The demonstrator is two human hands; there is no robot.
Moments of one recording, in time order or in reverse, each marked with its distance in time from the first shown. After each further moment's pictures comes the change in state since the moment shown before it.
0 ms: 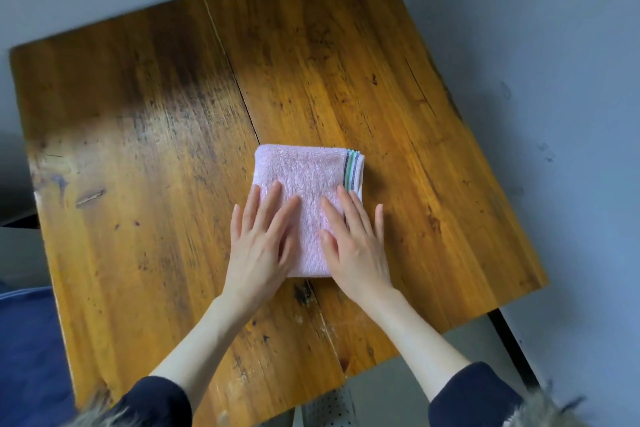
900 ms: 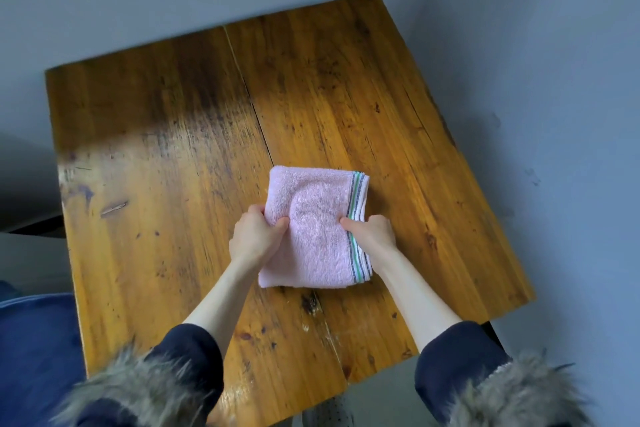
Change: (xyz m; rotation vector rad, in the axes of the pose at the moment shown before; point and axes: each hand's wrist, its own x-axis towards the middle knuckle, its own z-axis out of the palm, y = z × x) left_hand 0.045 -0.012 -0.022 -0.367 -0.123 -0.665; right_hand 0.052 0.000 -0.029 0.591 -0.246 0.920
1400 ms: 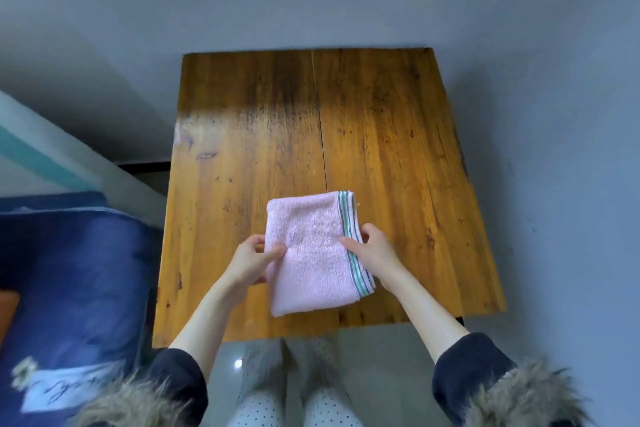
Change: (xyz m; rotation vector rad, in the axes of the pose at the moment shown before) left_hand -0.149 -0.069 -0.049 -0.644 -0.131 -0.211; right_hand -0.118 0.015 -0.018 -0.258 -0.316 -0.364
